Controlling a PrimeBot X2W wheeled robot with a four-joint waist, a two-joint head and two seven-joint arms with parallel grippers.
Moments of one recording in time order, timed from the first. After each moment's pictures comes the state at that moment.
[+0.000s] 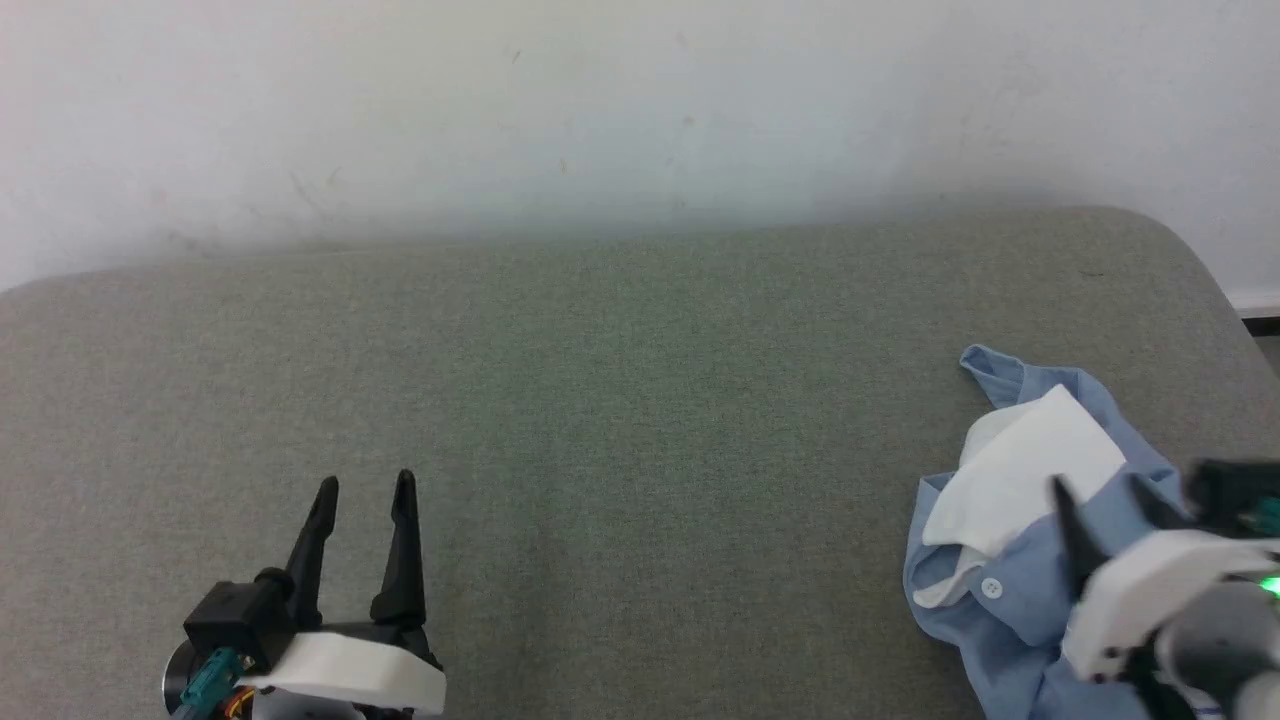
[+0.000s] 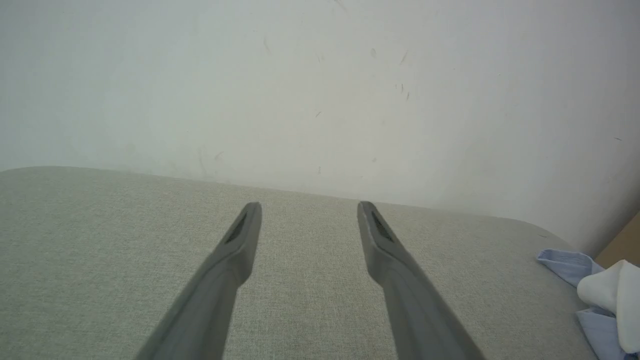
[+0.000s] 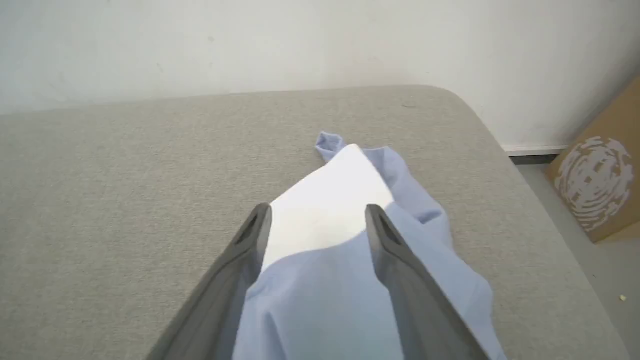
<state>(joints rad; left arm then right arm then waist) 0.03 0.08 0.00 0.10 -0.27 -0.07 -0.26 0.03 -0.06 -0.22 -0.11 0.13 0.13 0.38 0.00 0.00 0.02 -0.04</state>
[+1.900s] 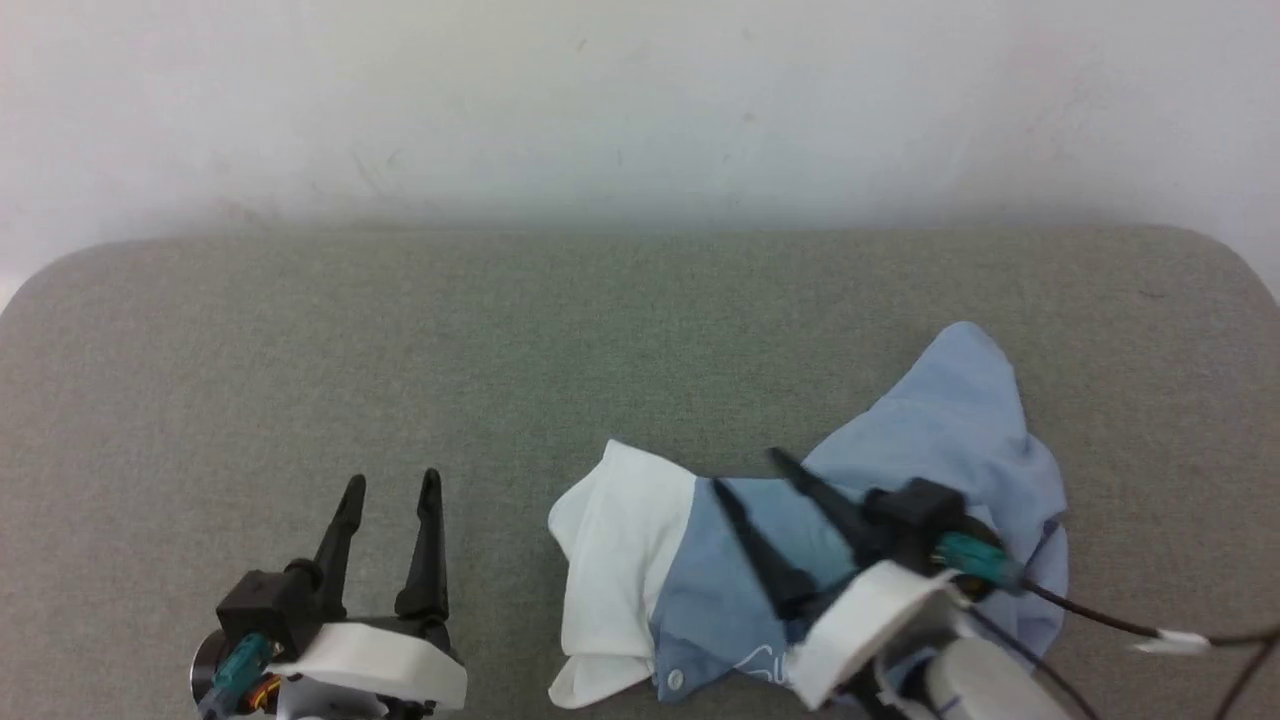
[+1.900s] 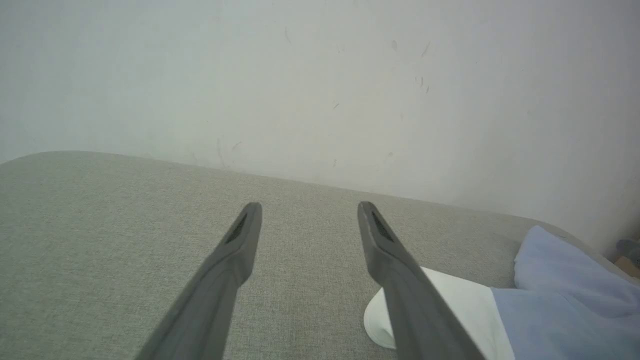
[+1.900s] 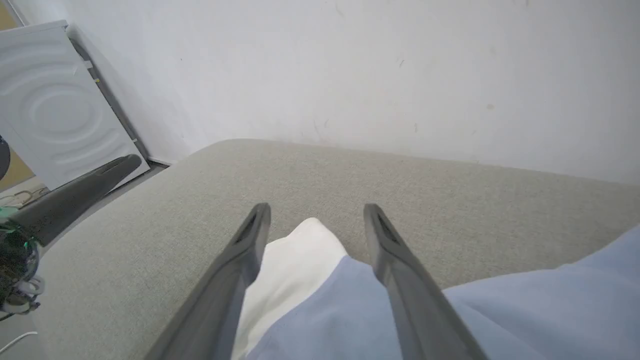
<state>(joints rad) -0.01 0.06 -0.01 0.15 -0.25 -0.09 -0.26 -0.22 -0.08 0.50 0.31 0.39 0.13 -0.14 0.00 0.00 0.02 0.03</state>
